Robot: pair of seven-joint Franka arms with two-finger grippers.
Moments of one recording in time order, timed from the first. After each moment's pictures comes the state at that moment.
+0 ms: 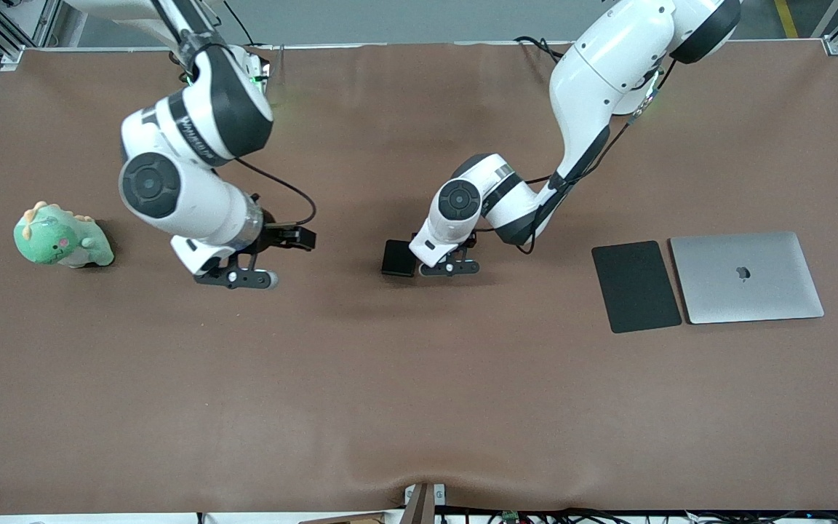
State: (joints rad) left arm -0.44 0.78 -0.40 -1.70 0.18 2.38 -0.92; right arm 0.36 0.31 0.09 -1.66 0.15 1.86 0.53
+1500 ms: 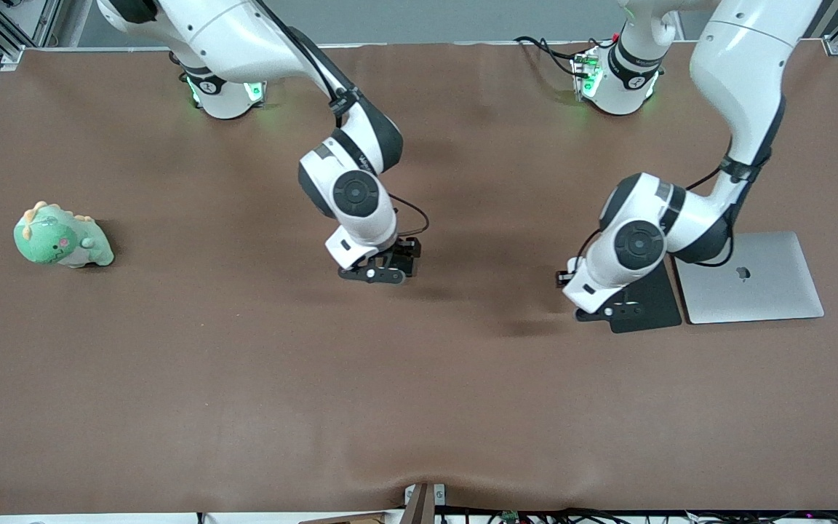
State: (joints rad) left arm 0.05 0.49 -0.39 -1.91 0.26 2.18 -0.52; right arm 0.64 0.64 0.09 -1.62 0.02 2.22 0.79
